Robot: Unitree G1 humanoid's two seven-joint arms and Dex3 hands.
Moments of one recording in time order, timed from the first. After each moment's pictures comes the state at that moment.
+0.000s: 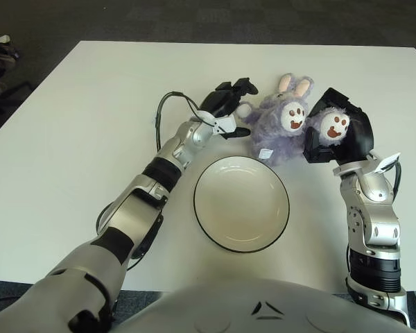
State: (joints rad) left arm -0.74 0.08 -0.42 0.68 0.58 -0.31 0.08; right arm -0.04 -0.15 -0.15 -0.44 0.14 0.14 0.11
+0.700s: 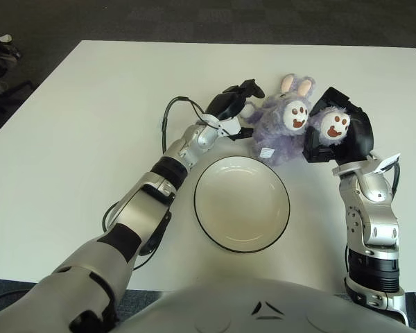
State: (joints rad) left arm -0.78 0.02 -0.40 0.84 0.55 -0.44 0.18; right arm -0.04 -0.14 -0.15 -0.44 0.15 0.14 0.12
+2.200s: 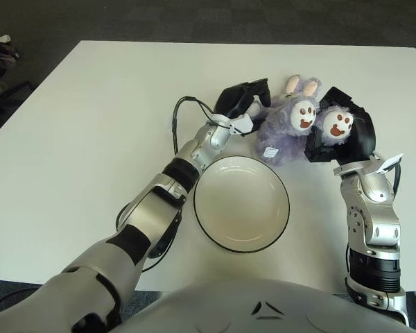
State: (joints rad) left arm -0.78 -0.06 -0.40 0.77 0.58 -0.36 0.34; right arm -0.04 -0.14 -0.16 -0.43 0.16 0.15 0.11
